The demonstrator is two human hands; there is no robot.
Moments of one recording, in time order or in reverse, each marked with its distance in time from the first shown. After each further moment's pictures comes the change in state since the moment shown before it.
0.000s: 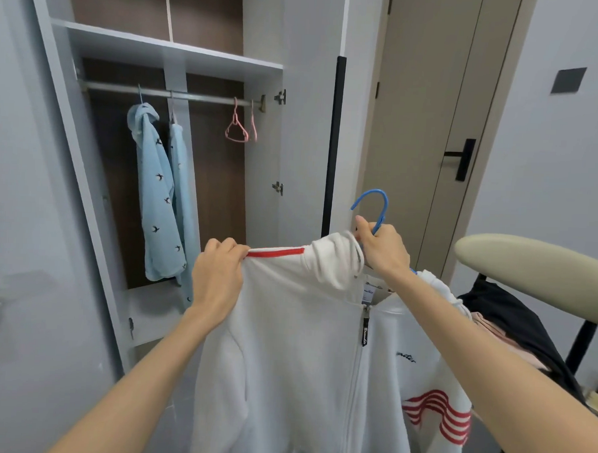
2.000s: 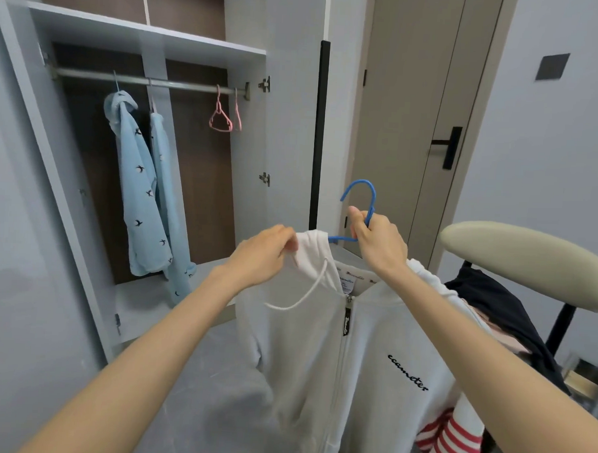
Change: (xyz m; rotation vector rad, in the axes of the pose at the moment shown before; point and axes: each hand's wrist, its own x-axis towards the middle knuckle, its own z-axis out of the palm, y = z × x) left_hand 0.034 0.072 0.008 -0.178 -0.469 0.282; right_hand 0.000 0.020 -0.012 -0.136 0.090 -0.092
